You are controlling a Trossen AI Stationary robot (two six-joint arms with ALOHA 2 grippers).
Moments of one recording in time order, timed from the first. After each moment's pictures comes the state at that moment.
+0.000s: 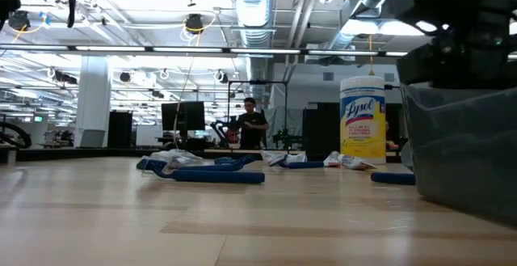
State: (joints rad) left arm -0.89 0.79 0.81 -0.73 -0.85 -1.61; right arm 0.32 1.46 0.69 -0.59 0.00 0.20
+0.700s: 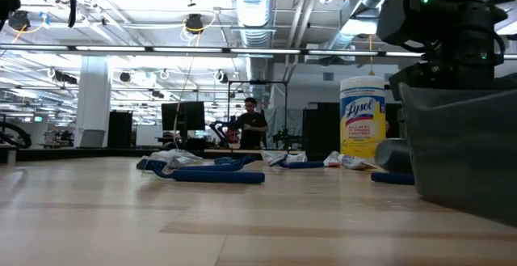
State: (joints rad) left arm -0.89 0.79 0.81 -0.72 -0.87 -1.61; right arm 0.23 1.49 0.68 -0.60 -0.03 0.13
